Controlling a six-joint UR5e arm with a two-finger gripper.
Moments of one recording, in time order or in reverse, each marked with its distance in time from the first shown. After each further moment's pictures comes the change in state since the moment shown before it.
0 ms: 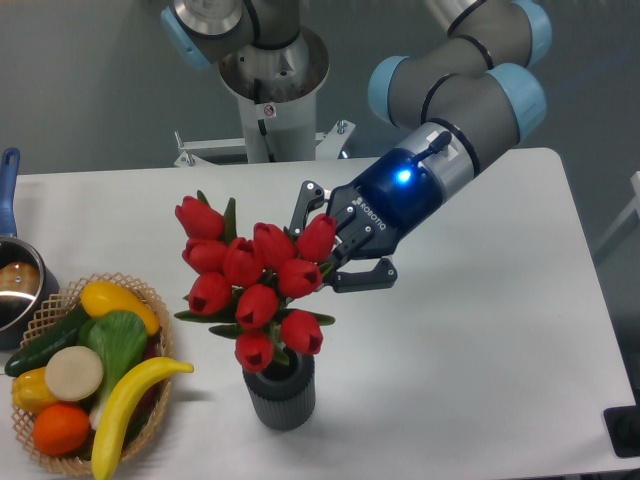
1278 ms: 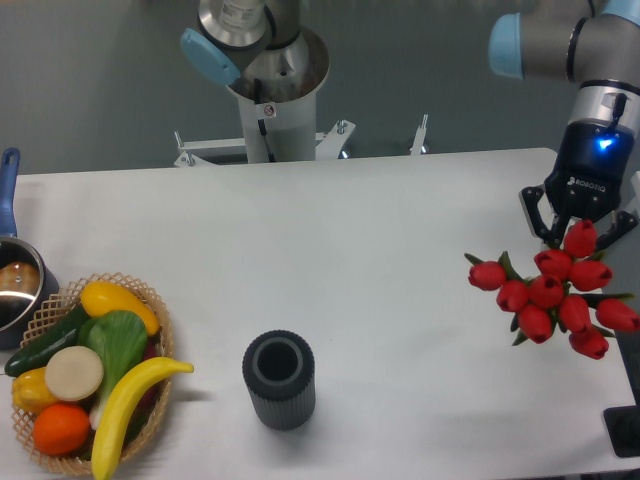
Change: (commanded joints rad) arm 0.322 -0.011 -0.020 -0.031 0.719 0.207
